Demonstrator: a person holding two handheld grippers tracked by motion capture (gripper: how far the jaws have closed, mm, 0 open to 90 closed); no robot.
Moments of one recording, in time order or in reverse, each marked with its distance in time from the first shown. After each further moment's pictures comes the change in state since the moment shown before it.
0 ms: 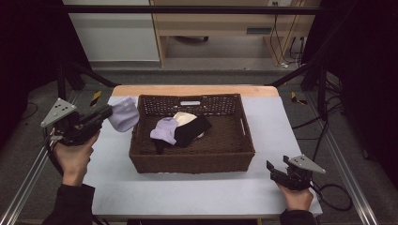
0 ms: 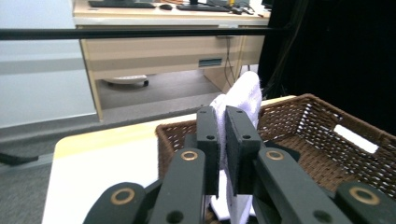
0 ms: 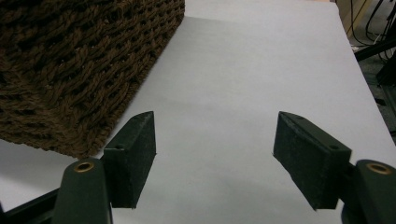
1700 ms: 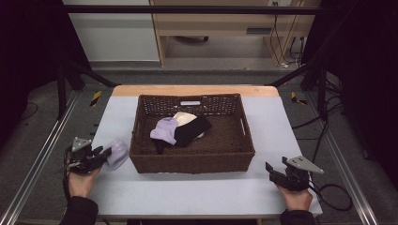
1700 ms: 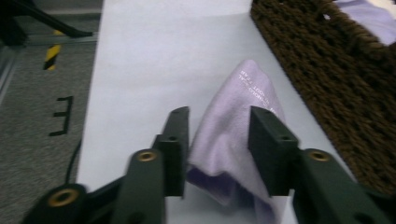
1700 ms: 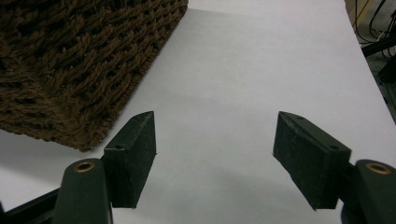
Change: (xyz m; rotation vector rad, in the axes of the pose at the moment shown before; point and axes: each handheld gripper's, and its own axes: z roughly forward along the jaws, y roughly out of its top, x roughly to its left) left arm 0.057 -0.148 0.030 0.376 0.237 -0.094; right arm 0.002 -0.003 0.001 0.018 0.004 -0.014
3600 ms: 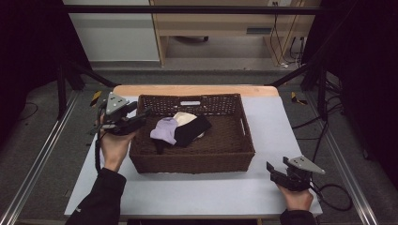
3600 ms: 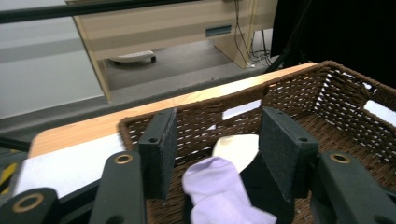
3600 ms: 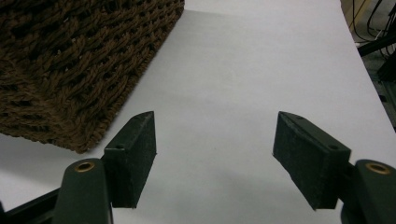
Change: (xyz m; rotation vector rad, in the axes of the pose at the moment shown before) left arm -0.137 0.140 -0.021 -0.247 -0.168 0.191; right arm -0.002 -0.001 -0.001 -0.005 -0.003 0.019
